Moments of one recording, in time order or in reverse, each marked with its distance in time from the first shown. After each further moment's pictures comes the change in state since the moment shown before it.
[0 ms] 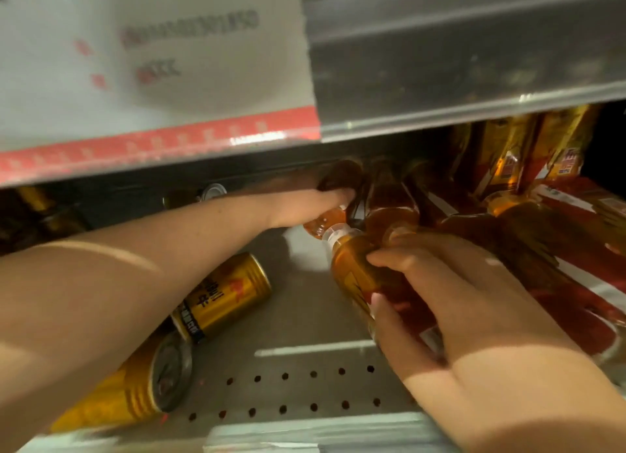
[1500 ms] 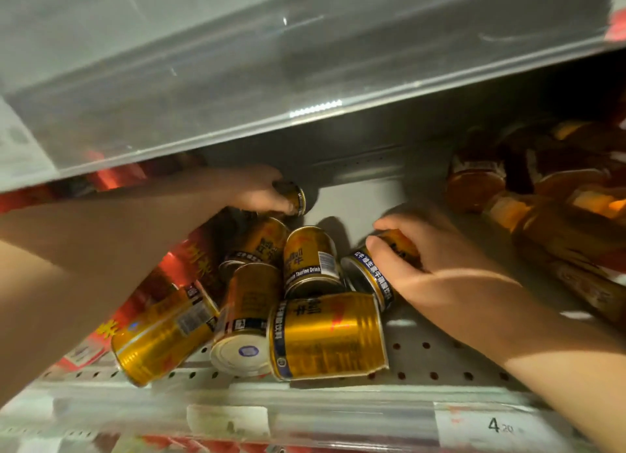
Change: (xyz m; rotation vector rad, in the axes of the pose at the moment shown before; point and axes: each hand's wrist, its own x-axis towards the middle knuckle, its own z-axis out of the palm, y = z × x) left_hand -0.090 -0.168 -0.158 0.617 -0.055 -0.423; right_hand 0.058 -0.090 0.146 0.434 -0.202 0.109
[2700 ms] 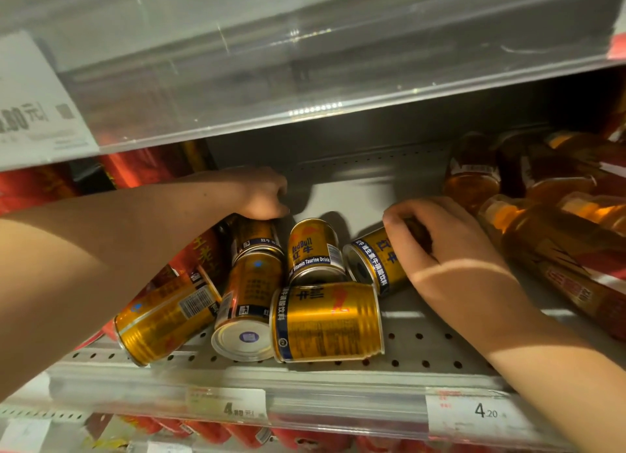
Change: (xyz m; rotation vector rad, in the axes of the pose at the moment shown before) left_hand -0.013 0.003 0.016 0.242 0.021 0.032; right_hand -0.008 -0.012 -0.014 -0.028 0.174 -0.067
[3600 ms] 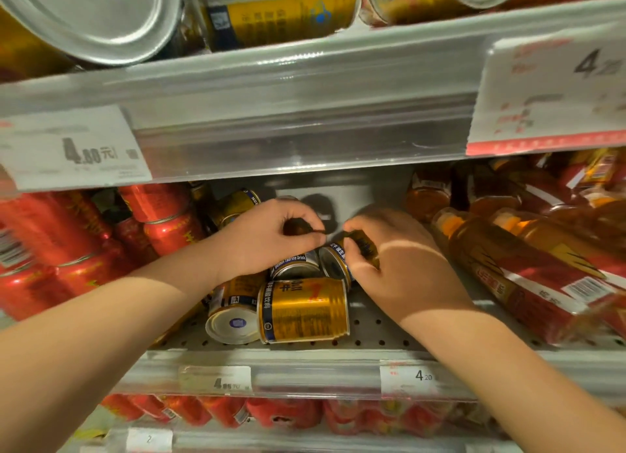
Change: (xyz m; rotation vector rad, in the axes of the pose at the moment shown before) left_hand -0.100 0.058 0.012 -0.823 0.256 0.428; right_hand -0.009 -0.028 -0.017 -0.252 -0.064 -0.150
